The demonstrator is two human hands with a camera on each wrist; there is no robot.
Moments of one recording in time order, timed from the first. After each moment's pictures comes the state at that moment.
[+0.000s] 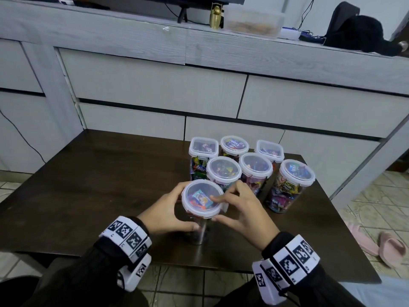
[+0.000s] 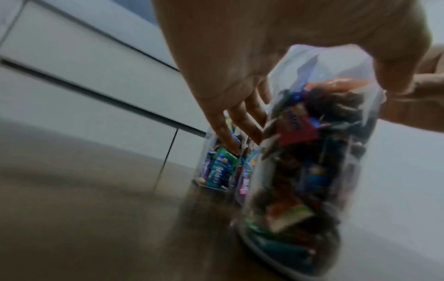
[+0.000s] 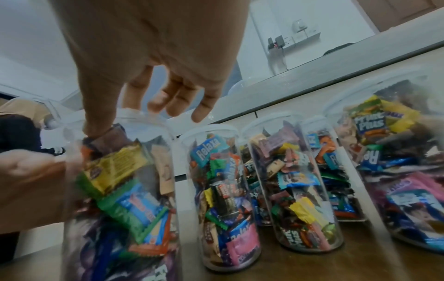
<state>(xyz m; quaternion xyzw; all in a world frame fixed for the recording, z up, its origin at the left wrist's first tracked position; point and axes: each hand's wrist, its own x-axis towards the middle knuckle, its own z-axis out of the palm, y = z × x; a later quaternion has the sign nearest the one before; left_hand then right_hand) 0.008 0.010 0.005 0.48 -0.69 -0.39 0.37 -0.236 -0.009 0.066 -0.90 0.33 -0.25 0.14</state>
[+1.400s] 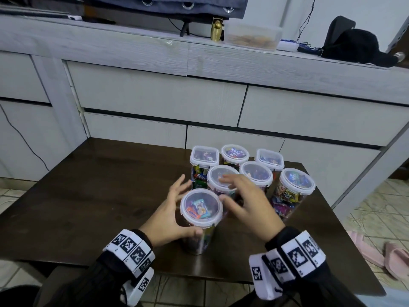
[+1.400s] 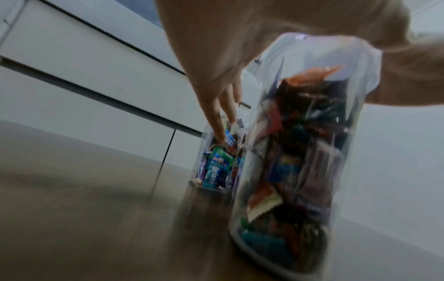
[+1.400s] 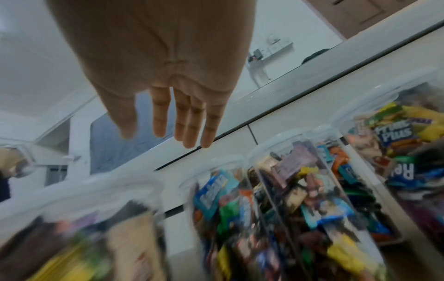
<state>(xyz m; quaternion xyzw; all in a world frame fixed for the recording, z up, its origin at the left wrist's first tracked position) 0.002 0.019 0.014 0.51 -0.65 -0.38 0.41 -0.232 -0.030 0.088 -0.88 0.36 -0.28 0.17</state>
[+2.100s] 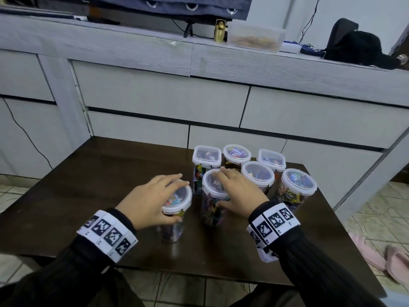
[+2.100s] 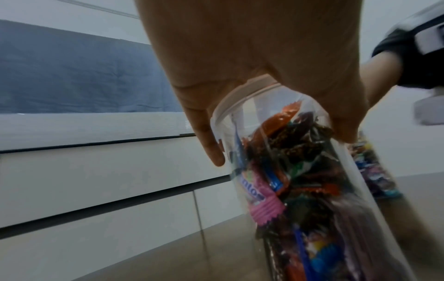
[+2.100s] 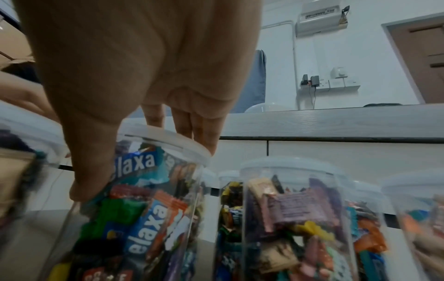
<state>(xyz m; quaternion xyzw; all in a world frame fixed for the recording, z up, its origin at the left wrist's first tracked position) 0.041 0.025 0.061 0.58 -0.80 0.00 0.11 -0.203 -0.067 0.087 -0.92 0.40 -0.03 0.00</state>
